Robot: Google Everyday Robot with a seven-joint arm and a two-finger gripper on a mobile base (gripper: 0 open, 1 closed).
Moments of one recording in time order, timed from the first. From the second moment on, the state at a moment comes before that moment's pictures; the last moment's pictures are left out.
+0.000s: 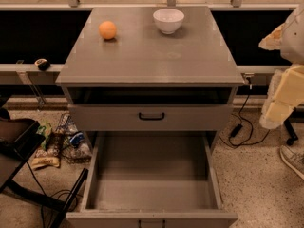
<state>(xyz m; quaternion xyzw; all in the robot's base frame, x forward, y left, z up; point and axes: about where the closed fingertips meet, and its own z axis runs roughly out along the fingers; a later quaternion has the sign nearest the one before) 0.438 -0.215 0.982 -0.60 0.78 -0.04 0.17</state>
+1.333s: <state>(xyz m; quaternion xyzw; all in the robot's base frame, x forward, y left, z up) 0.556 -0.146 0.895 -0.55 0.76 0.11 0.32</state>
